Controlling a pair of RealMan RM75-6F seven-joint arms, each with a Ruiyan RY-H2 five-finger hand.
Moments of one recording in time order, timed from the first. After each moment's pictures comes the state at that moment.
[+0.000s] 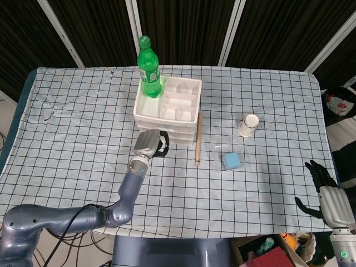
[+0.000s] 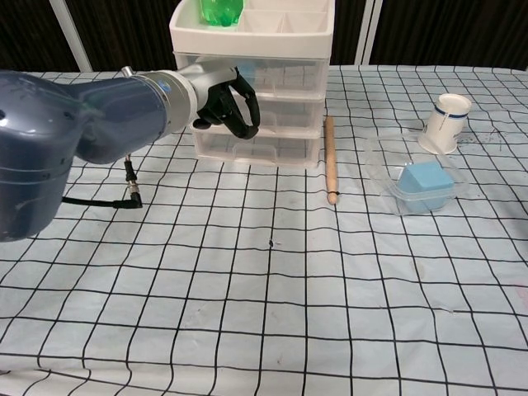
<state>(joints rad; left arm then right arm) -1.03 -1.81 -0.45 -1.46 0.49 1.06 0.57 0.06 -1.08 0.05 -1.67 -1.47 1.43 0.14</state>
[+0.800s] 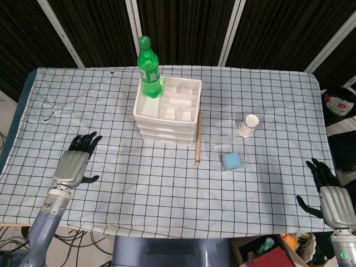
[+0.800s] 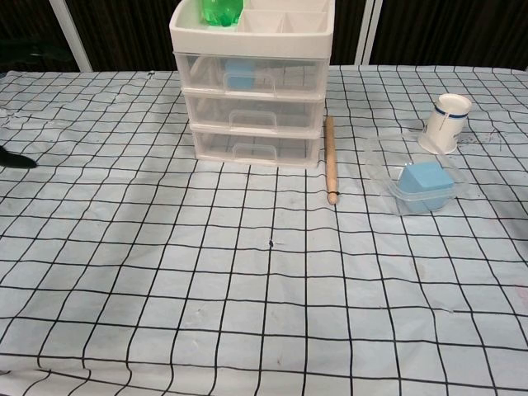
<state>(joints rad) -0.55 -1.22 0.02 -1.94 1.12 1.38 0.47 0.06 -1.11 0.06 -1.64 -1.51 1.50 0.07</state>
